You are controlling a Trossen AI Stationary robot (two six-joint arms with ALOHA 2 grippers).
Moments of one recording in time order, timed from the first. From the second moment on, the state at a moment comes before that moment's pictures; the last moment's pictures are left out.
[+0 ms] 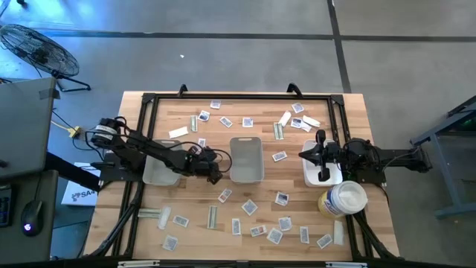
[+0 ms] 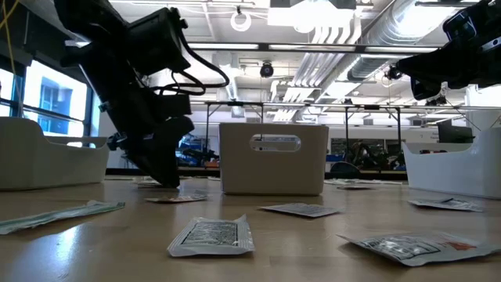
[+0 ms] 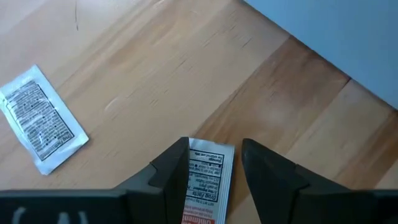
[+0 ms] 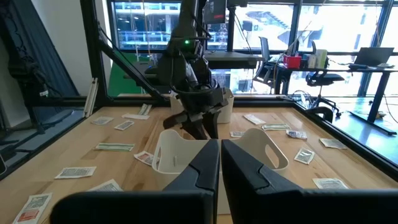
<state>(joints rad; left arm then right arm) -0.15 1.66 0.74 -0.24 -0.48 -0.86 0.00 0.01 0.01 0.03 0.02 0.00</state>
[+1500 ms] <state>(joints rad) -0.18 1.56 0.73 -0.23 -0.51 -0.73 0.00 0.01 0.01 0.03 0.02 0.00</state>
